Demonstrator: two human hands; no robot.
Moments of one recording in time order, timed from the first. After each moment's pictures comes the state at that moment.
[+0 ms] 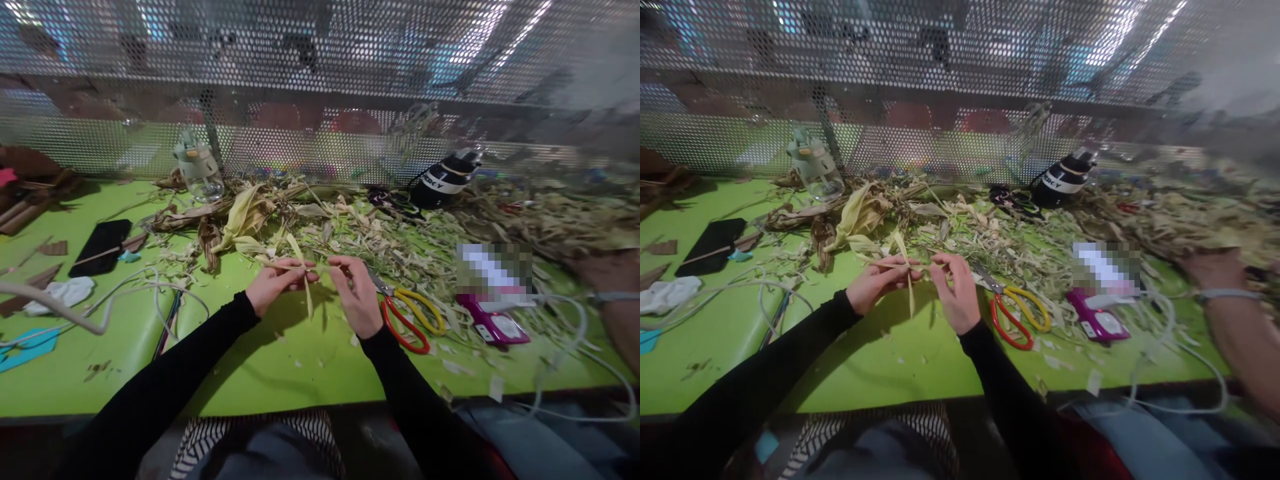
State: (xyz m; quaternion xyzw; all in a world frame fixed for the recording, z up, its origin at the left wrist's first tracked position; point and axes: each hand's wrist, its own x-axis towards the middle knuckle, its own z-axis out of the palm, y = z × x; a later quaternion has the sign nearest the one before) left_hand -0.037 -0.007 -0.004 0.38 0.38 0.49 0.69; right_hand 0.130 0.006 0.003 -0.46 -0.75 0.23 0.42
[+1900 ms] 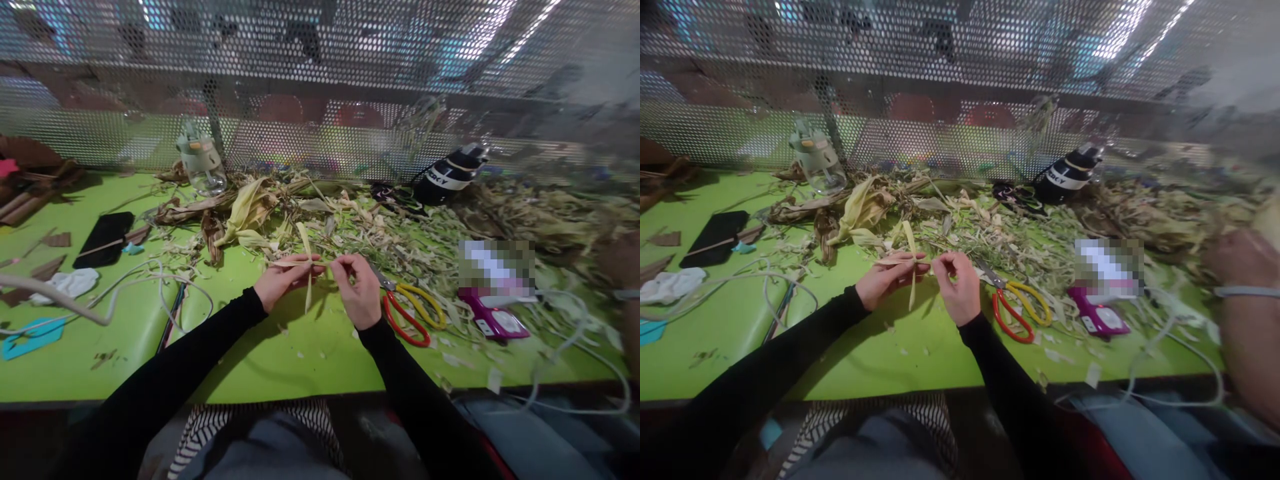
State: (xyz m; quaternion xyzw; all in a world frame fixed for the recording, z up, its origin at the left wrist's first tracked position) left_hand -0.033 -0.007 -0.014 0.34 0.33 0.52 0.71; right_hand 0.128 0.006 0.000 -0.45 -0.75 0.19 0.45
